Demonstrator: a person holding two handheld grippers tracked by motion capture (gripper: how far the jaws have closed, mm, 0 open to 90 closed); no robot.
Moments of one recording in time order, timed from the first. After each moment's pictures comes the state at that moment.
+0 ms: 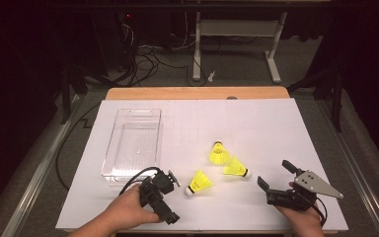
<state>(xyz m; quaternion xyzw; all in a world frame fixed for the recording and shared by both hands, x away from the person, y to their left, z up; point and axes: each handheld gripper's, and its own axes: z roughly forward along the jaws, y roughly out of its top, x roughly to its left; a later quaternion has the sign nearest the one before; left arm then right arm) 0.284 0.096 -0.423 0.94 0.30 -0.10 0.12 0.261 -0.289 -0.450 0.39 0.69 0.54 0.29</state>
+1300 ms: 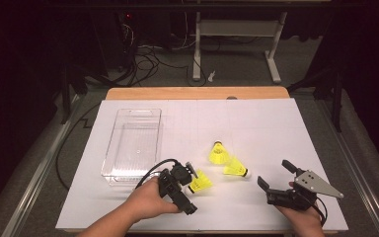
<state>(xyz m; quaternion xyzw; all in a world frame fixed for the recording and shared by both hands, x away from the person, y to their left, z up) 0.305 0.054 -0.420 0.94 0.29 -0.09 0.14 0.261 -0.289 -0.450 0.39 0.69 0.54 0.29</state>
